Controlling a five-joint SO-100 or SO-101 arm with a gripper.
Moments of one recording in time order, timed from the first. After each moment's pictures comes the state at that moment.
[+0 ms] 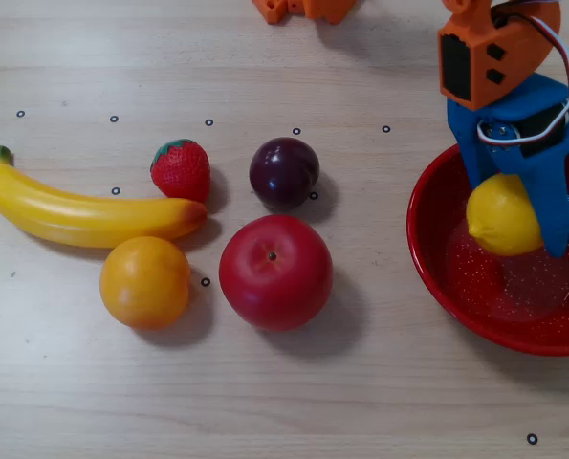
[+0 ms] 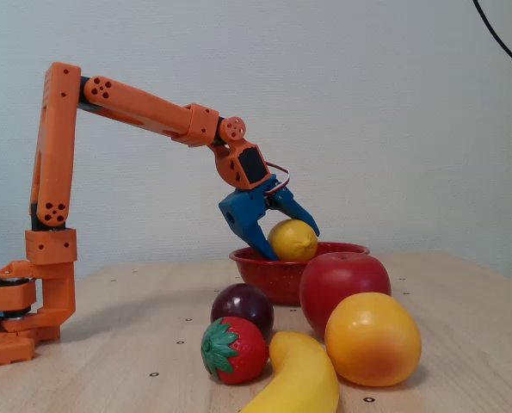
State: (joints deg) arm 28.8 78.1 90.6 47.0 7.2
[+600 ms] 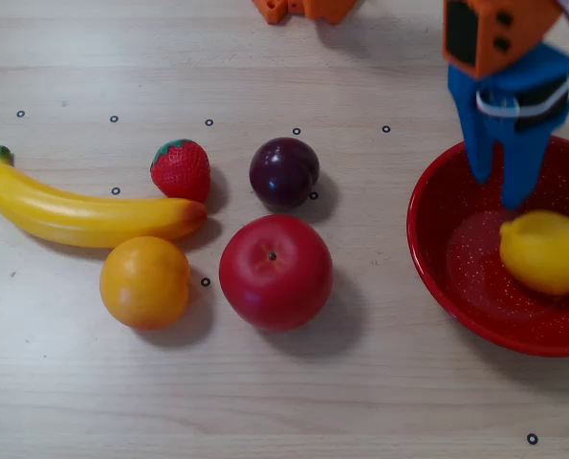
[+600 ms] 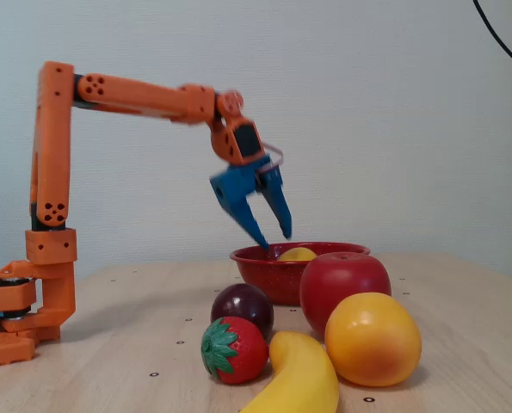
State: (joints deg) arm 28.3 82.7 82.0 65.8 2.8
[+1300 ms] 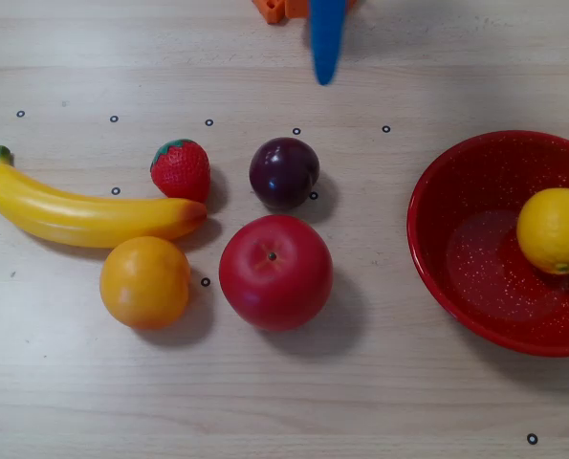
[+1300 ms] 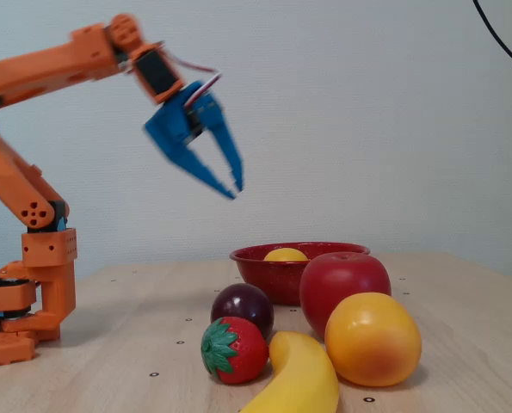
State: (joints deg) arm 3.1 129.0 111.2 69.4 1.7
